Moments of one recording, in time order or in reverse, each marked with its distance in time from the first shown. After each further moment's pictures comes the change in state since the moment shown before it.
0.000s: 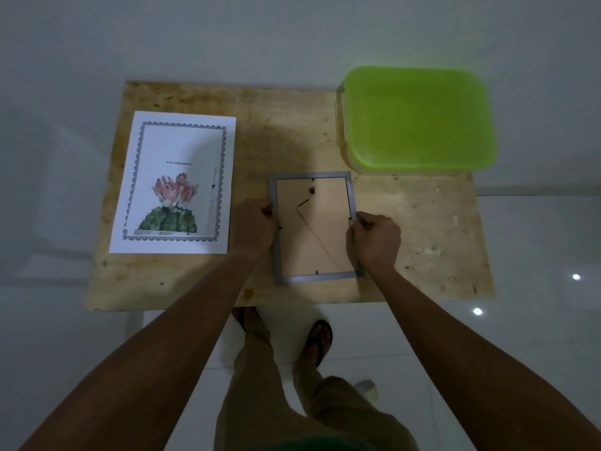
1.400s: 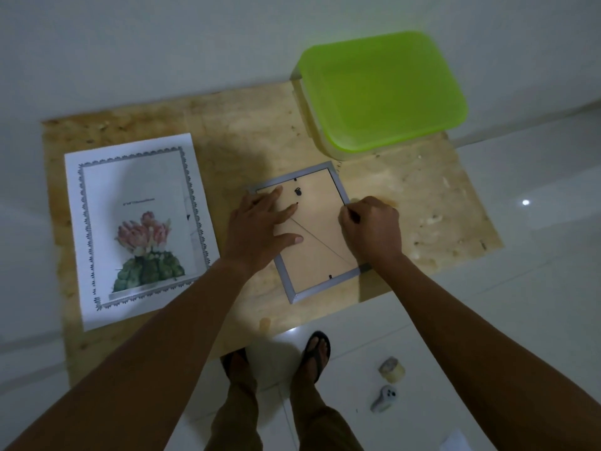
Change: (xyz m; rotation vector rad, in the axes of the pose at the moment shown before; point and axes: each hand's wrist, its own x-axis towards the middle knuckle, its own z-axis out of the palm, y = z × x) left_hand 0.048 -0.023 0.010 0.374 -0.350 0.561; right_hand 0.008 0.015 0.028 -0.330 0.213 -0.318
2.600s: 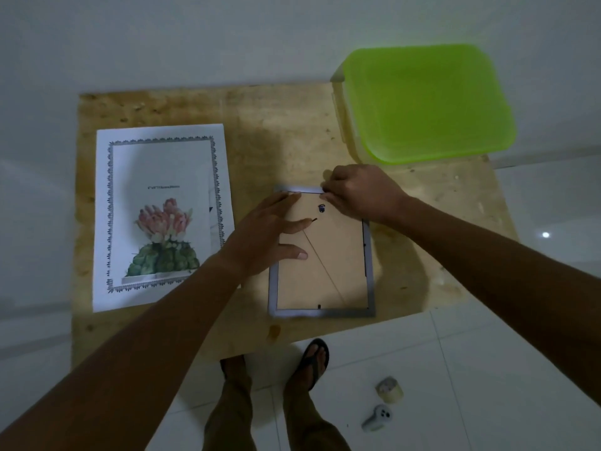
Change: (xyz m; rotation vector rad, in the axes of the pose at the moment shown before) left_hand -0.009 -0.023 -0.020 -0.051 -0.075 0.179; right_hand 0.106 -0.031 0.021 -0.211 -0.254 -0.894
